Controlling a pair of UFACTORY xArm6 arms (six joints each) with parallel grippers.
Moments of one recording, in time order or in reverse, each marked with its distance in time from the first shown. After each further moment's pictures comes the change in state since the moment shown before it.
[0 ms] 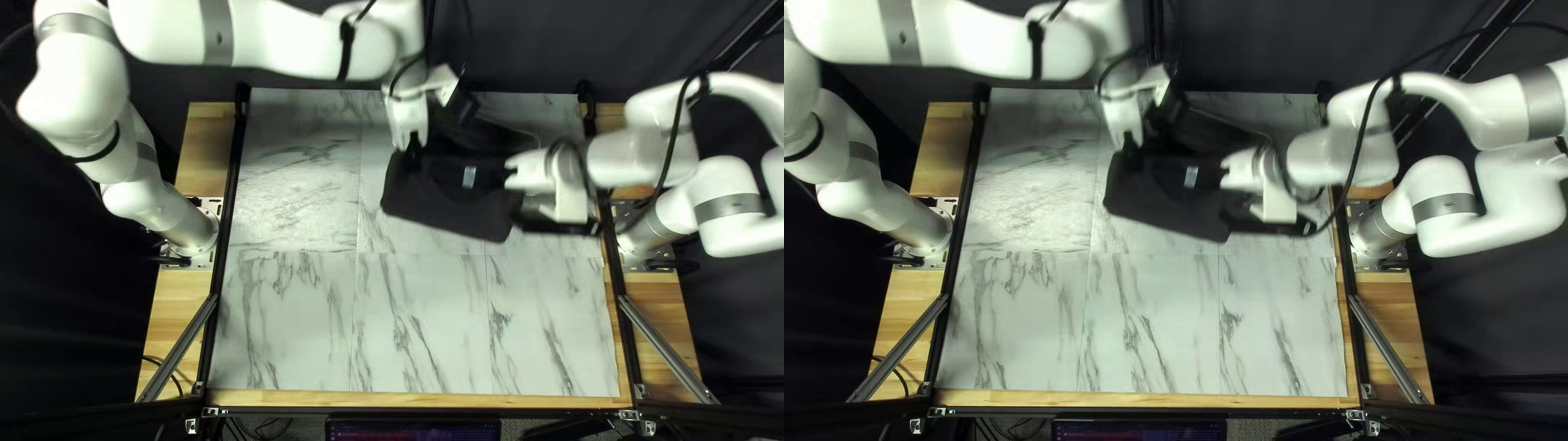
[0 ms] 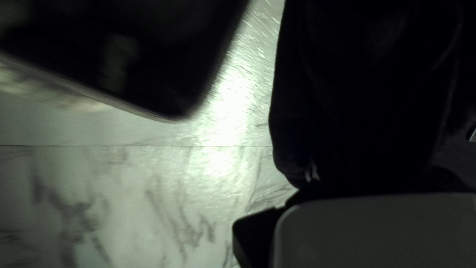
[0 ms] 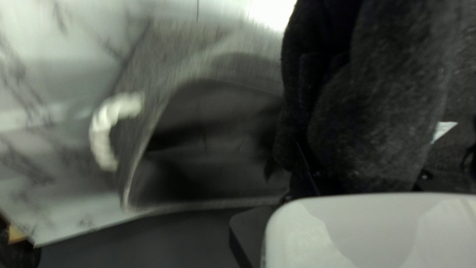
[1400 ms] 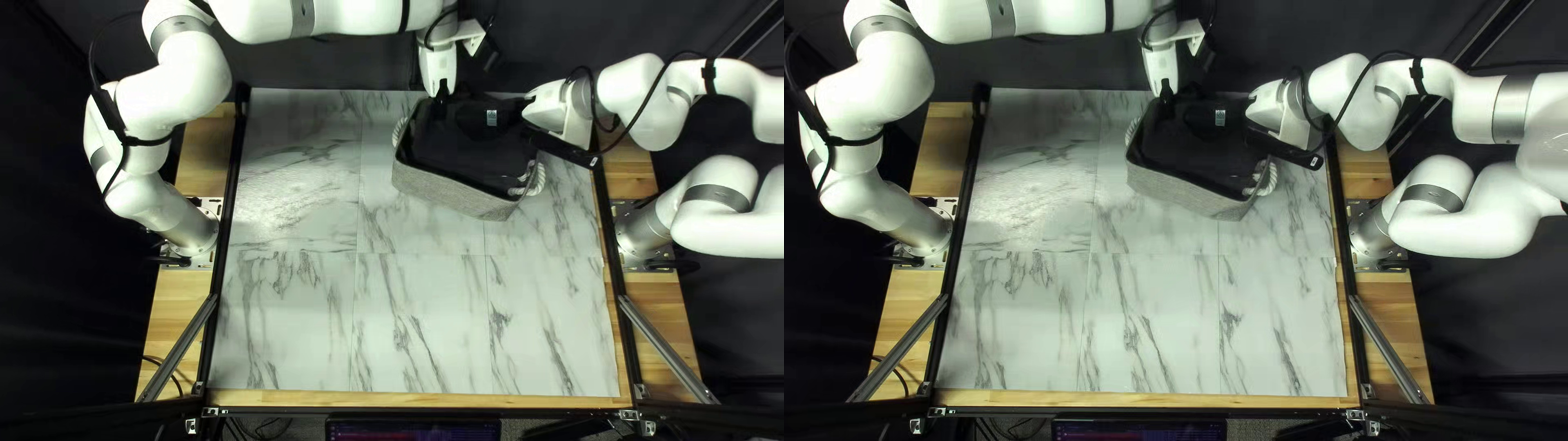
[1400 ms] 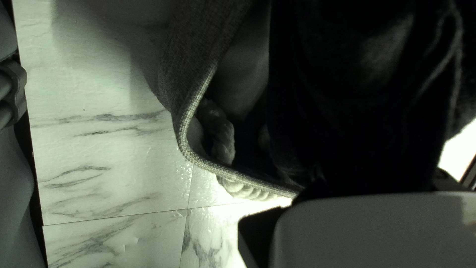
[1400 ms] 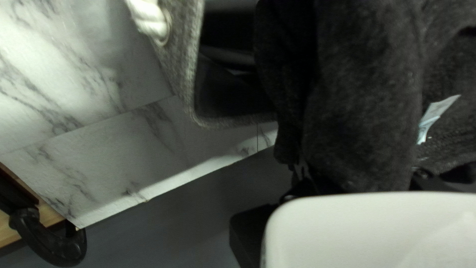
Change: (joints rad) left arm 0.085 0.330 -0.313 0.066 -0.020 0.130; right arm -0.354 0.120 0.203 0.176 -0.386 -0.271
